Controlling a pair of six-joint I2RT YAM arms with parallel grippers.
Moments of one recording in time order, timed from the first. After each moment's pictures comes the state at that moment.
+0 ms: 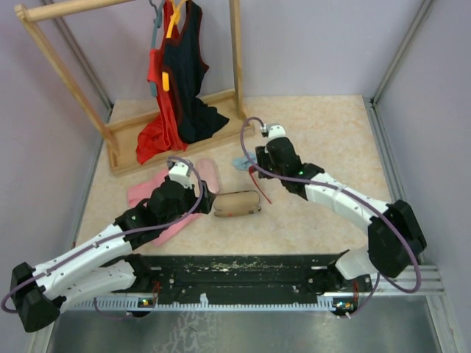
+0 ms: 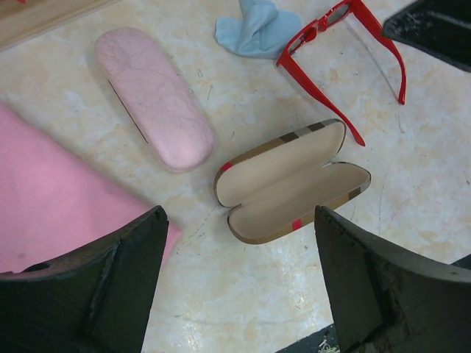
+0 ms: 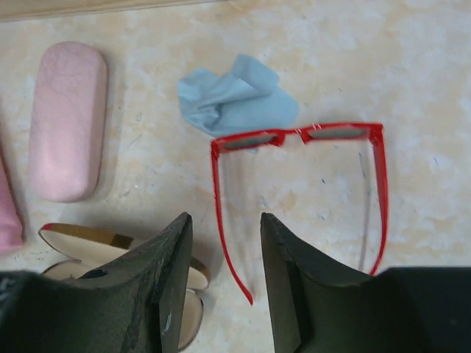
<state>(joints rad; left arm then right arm) -0.87 0.85 0.64 -0.25 -0.39 -0.46 0.66 1.34 0.91 -0.15 0.24 0.29</state>
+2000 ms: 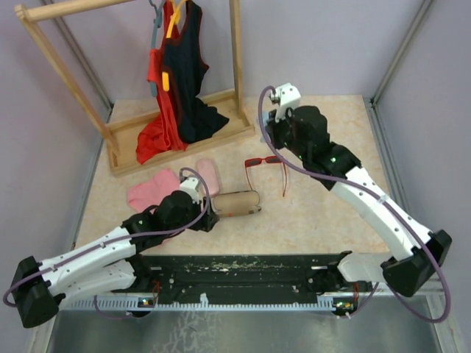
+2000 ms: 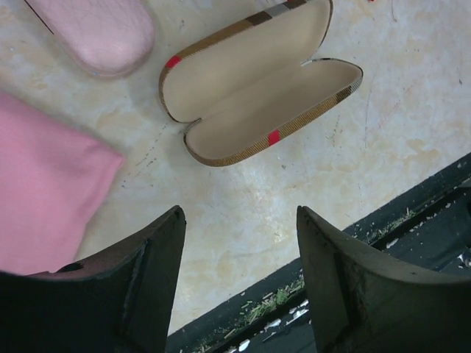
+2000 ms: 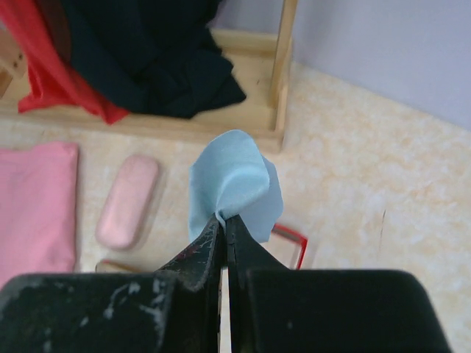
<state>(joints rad) -0.92 0.87 0.54 -0.31 -0.20 -0.57 0.64 1.29 1.38 -0.35 0.16 0.00</state>
